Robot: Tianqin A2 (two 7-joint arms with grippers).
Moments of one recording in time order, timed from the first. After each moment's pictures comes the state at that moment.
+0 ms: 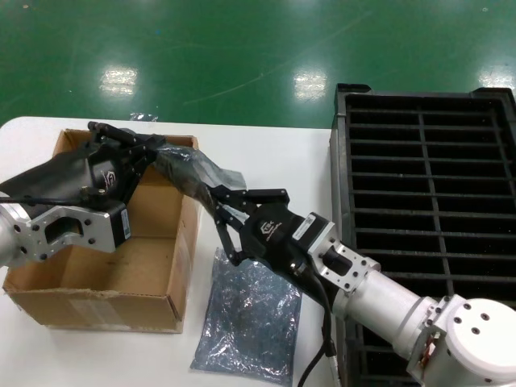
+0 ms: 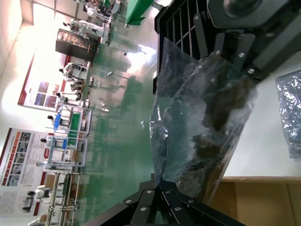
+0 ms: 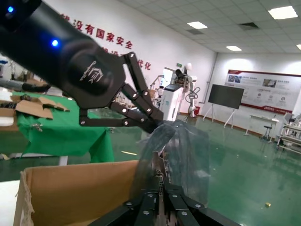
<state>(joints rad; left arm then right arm) -0.42 -0.77 1.72 -1.80 -1.03 0.61 0.11 0.53 0.08 -1.94 1.21 1.79 -0.58 -0.36</state>
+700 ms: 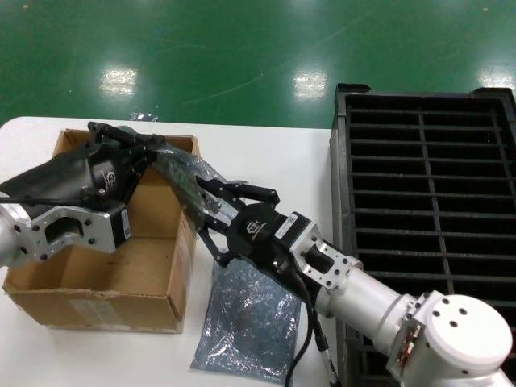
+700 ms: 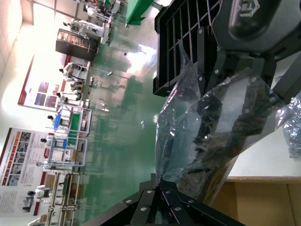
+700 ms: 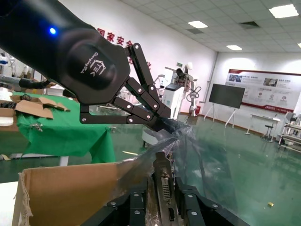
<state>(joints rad) -0.42 -0.77 1.72 -1.80 -1.03 0.61 0.11 0.56 0.02 -1.93 1.12 1.79 -0.59 -0.43</state>
